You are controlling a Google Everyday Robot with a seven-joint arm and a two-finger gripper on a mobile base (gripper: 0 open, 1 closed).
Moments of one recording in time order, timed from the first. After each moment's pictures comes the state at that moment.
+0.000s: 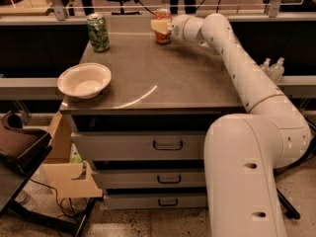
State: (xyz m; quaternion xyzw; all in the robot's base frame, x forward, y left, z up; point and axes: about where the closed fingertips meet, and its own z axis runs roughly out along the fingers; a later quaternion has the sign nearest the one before) arm 0.943 -0.031 0.892 -0.23 0.72 0.26 0.61
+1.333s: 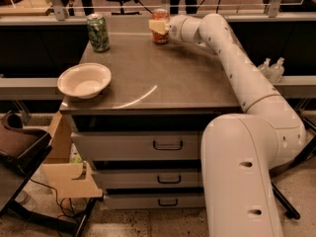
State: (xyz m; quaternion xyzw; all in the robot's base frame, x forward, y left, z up) arm 0.943 -0.020 0.891 -0.24 0.71 0.27 0.60
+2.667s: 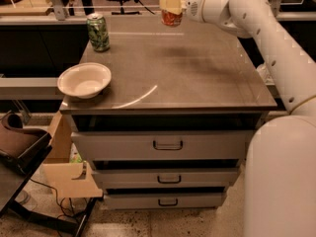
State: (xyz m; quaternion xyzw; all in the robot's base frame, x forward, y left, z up) arm 0.859 -0.051 0.997 -0.26 0.69 0.29 0.61
